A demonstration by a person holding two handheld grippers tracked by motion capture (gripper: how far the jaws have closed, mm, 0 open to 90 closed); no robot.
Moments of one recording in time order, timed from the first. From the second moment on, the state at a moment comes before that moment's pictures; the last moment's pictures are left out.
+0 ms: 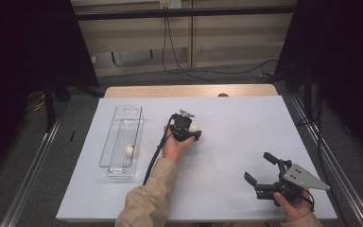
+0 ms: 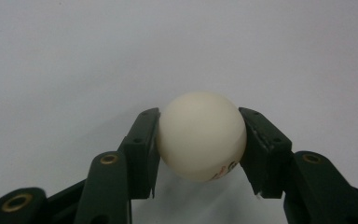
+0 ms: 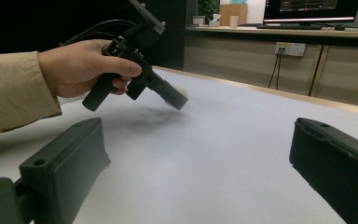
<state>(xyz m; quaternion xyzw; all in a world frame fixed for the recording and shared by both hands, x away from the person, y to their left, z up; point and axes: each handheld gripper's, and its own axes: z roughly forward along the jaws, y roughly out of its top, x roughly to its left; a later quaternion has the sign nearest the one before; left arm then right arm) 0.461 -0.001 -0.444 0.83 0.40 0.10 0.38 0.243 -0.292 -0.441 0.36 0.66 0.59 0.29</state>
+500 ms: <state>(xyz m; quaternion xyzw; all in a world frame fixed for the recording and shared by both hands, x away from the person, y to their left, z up) 0.450 0.011 -0.439 0.83 0.39 0.10 0.38 0.243 -0.291 -0.440 0.36 0.66 0.59 0.29</state>
